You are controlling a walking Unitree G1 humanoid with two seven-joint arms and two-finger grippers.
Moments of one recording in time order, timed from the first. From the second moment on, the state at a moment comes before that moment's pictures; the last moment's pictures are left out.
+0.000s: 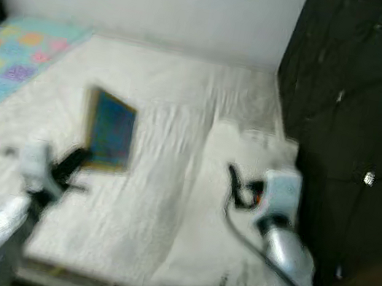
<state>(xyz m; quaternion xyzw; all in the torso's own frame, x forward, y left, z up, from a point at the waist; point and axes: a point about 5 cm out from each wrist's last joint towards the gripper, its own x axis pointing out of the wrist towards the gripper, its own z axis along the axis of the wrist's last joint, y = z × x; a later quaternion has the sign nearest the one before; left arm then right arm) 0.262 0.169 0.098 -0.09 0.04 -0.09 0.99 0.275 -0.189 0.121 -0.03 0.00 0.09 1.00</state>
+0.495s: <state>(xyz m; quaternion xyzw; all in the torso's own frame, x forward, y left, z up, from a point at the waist) 0.260 0.174 0.088 -0.12 0.07 -0.07 0.99 0.276 -0.188 0.121 -0.03 0.00 0.08 1.00</state>
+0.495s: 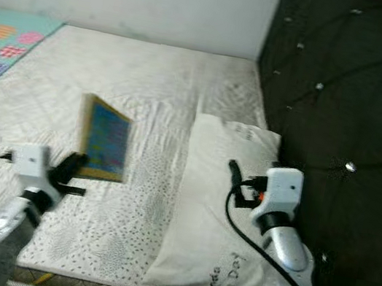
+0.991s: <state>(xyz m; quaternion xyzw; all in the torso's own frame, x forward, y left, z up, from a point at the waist) 0.260 0.176 0.087 -0.12 0.08 -0.07 0.99 0.277 -0.187 0.118 -0.03 0.00 0.09 1.00</state>
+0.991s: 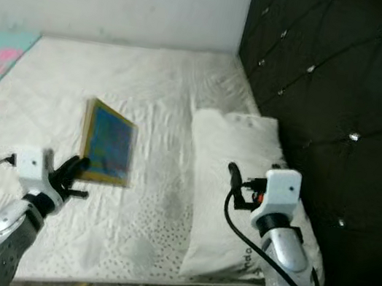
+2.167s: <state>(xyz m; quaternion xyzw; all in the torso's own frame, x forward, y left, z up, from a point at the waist) 0.261 0.187 0.091 -0.12 0.07 -0.06 0.99 0.278 -0.179 0.119 -0.06 -0.01 0.10 0.99</state>
